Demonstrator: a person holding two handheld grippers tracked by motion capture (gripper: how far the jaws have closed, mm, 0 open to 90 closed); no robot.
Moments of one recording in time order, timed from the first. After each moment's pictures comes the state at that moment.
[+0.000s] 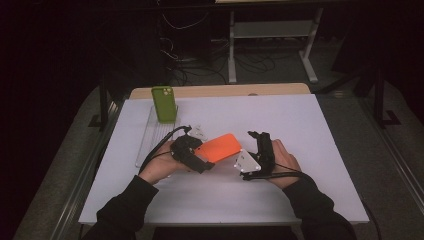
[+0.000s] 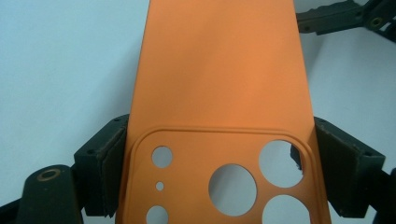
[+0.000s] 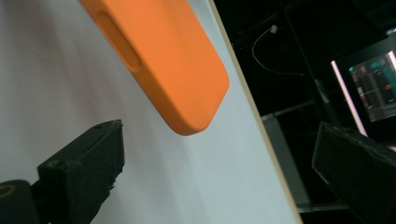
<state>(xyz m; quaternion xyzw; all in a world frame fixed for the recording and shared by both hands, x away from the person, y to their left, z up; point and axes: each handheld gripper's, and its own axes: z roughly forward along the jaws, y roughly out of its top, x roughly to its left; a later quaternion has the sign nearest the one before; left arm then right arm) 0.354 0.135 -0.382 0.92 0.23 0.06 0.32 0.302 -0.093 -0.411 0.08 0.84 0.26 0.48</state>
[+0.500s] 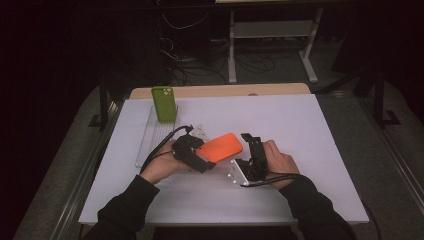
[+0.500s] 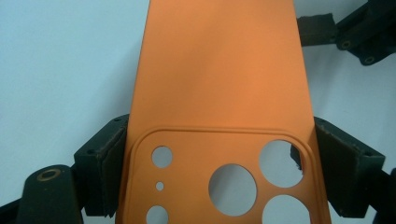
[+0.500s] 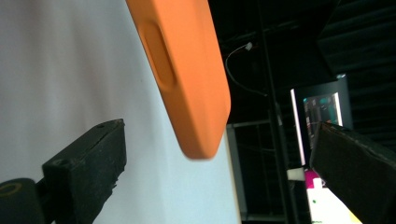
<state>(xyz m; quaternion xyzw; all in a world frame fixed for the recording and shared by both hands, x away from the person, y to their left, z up) 0.354 0.131 -0.380 0.92 0.22 0.06 0.31 0.292 -0.076 -0.424 -0.01 0.81 0.19 0.56</state>
